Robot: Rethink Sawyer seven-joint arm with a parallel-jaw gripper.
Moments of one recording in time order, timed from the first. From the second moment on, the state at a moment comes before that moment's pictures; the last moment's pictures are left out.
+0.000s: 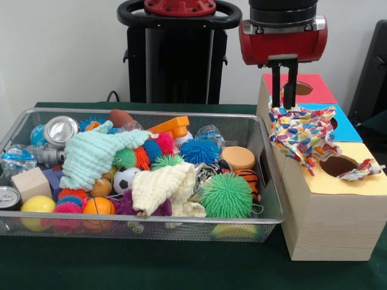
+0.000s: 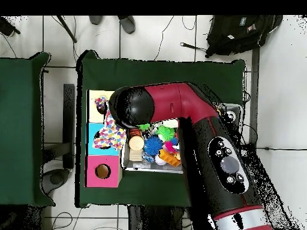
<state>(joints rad) -0.45 -0.78 0.53 1.53 -0.32 0.85 2.01</state>
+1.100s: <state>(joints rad) -0.45 -0.78 0.53 1.54 -0.32 0.79 2.01</state>
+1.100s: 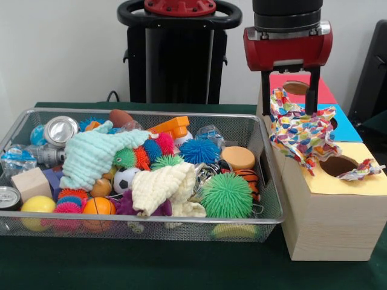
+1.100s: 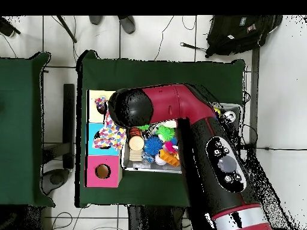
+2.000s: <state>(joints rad) -0.45 -0.74 0.53 1.54 -0.33 0.77 2.01</state>
